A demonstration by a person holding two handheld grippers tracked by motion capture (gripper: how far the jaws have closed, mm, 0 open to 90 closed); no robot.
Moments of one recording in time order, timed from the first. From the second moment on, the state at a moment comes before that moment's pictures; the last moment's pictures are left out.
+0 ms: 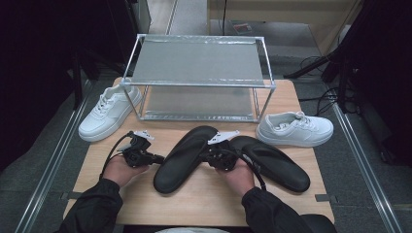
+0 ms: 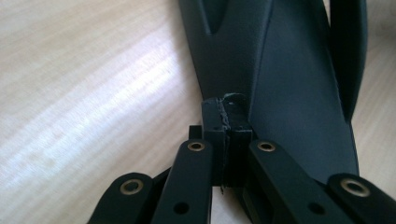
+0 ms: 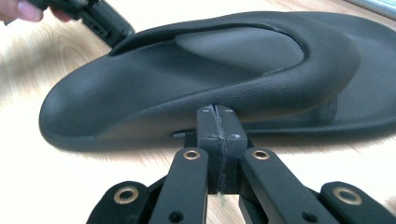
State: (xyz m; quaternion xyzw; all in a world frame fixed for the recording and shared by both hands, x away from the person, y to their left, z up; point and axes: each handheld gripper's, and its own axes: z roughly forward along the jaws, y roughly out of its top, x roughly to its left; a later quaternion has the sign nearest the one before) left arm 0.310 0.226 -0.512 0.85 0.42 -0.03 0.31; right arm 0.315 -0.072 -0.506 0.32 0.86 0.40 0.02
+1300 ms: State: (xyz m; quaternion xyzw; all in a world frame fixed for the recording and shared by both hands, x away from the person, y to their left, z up) left arm 0.283 0.202 -0.506 0.86 0.40 -0.04 0.32; right arm 0.338 -0.074 -0.503 0.33 0.86 0.39 0.02
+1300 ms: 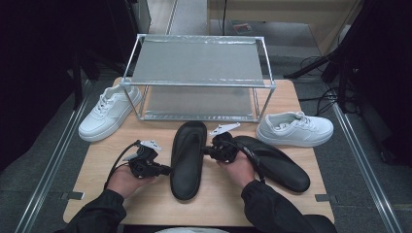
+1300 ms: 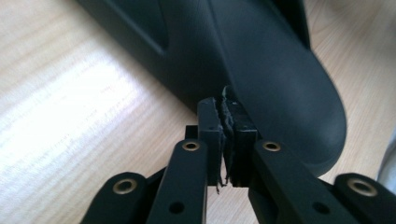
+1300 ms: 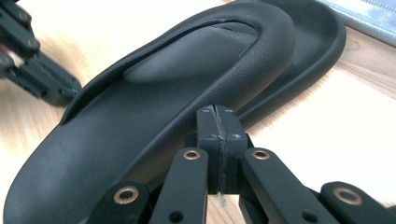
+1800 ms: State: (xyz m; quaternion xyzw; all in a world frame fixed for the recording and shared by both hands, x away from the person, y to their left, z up) left arm 0.289 0.215 -0.486 0.84 0.39 -0.04 0.39; right arm 0.332 -0.078 -0.492 0.31 0.86 0.41 0.02
